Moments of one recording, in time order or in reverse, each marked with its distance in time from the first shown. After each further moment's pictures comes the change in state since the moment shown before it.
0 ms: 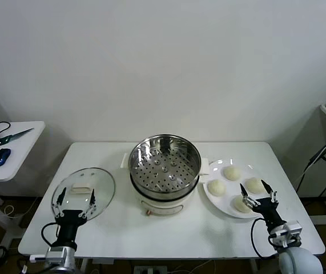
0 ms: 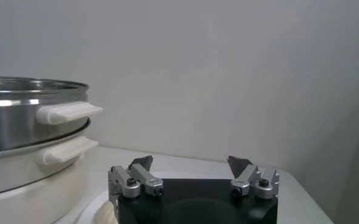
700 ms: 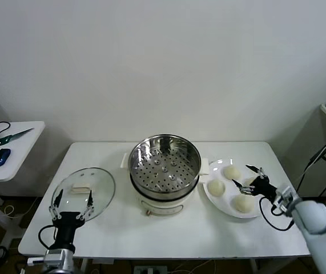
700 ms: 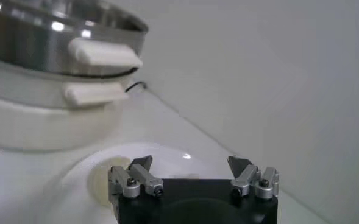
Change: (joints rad) left arm 0.028 0.016 0.006 -0.014 -0.006 0.003 -0.041; right arm 0.567 -0.442 -0.473 -0.366 -0.215 -0.085 -0.432
